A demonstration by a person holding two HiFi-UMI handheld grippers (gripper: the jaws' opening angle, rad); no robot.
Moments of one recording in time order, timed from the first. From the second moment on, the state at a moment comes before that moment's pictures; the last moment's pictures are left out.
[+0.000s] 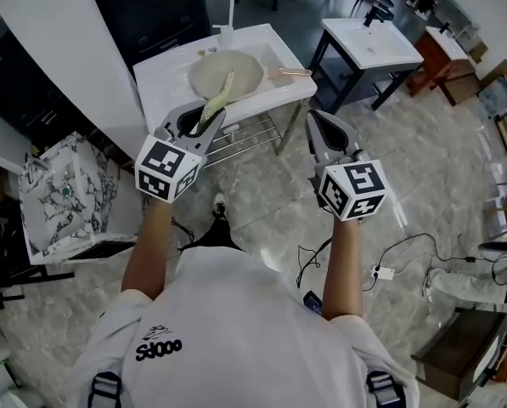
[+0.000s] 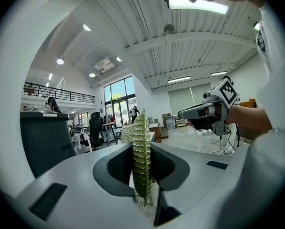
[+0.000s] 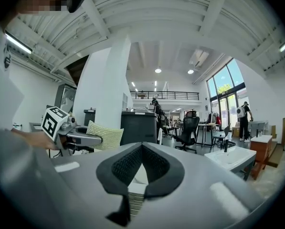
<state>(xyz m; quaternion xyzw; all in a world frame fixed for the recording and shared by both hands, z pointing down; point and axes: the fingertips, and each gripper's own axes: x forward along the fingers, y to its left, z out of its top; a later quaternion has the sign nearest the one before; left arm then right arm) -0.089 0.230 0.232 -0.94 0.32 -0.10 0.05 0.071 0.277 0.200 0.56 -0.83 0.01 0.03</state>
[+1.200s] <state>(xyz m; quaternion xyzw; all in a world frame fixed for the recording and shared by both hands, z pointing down) -0.076 0.025 0.250 -0.95 0.30 -0.12 0.02 0.080 0.081 0.222 0.57 -0.82 0.05 0.05</state>
